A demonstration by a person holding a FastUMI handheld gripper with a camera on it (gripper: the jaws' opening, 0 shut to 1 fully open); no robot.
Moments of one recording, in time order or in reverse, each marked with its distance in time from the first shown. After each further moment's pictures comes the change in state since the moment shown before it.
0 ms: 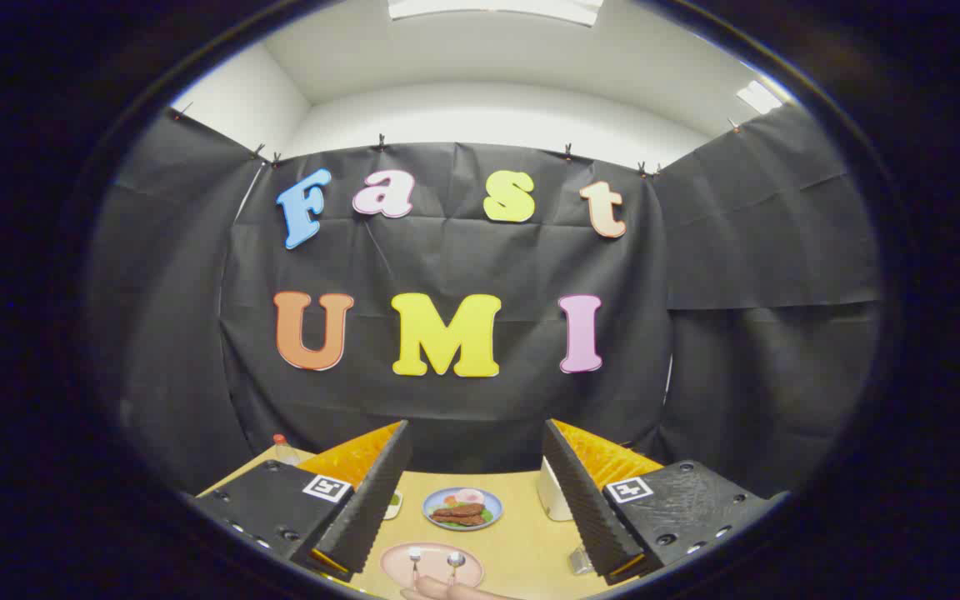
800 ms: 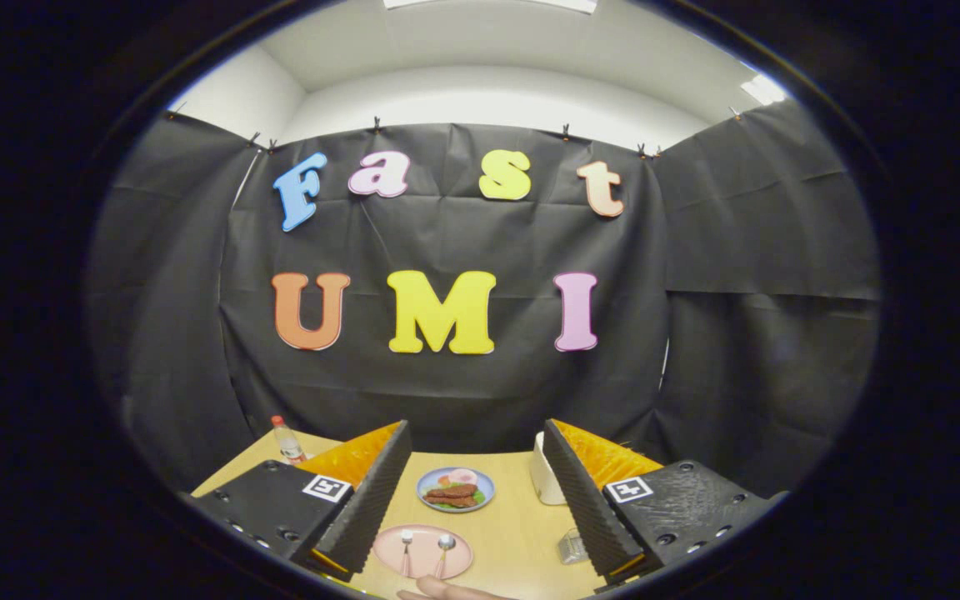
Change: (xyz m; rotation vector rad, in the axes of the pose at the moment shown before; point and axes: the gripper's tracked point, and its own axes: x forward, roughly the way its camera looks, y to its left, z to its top) arm -0.002 -0.027 -0.020 -0.005 0.090 0.020
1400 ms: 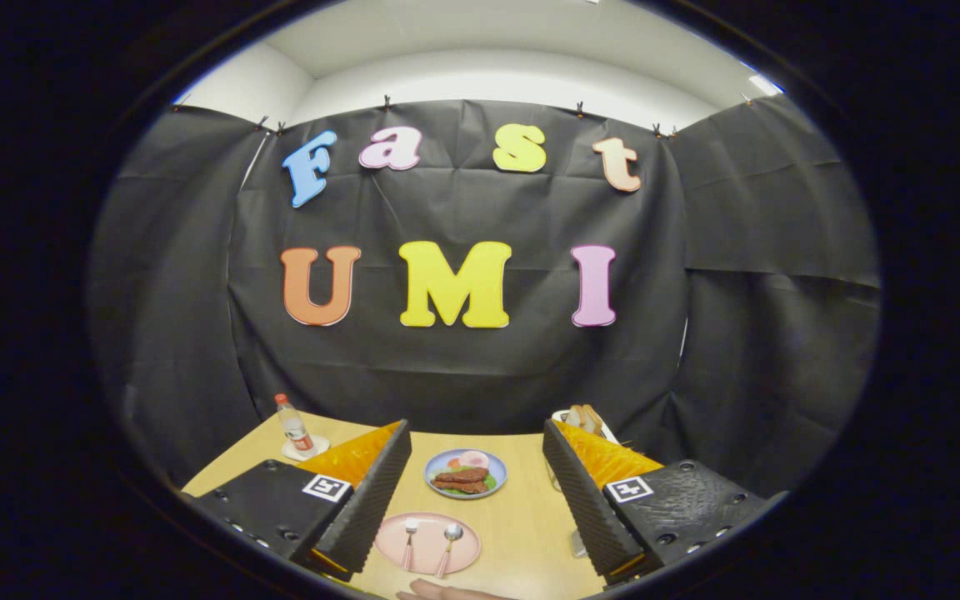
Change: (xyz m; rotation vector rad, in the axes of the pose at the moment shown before) arm 0.036 0.015 -0.053 -0.010 0.075 0.035
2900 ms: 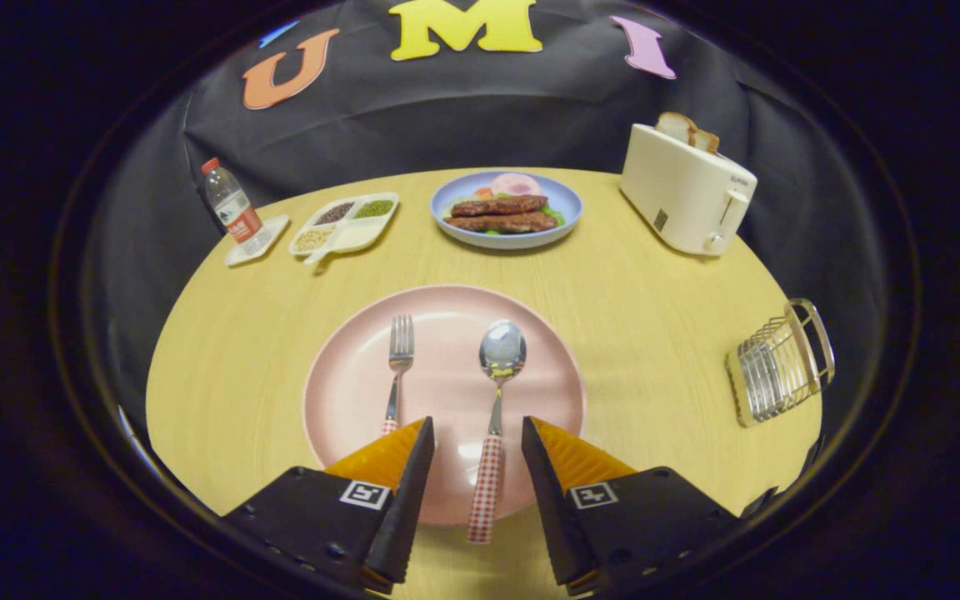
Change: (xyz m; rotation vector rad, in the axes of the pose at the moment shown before) arm 0.118 0.055 -0.395 0.046 0.800 0.005
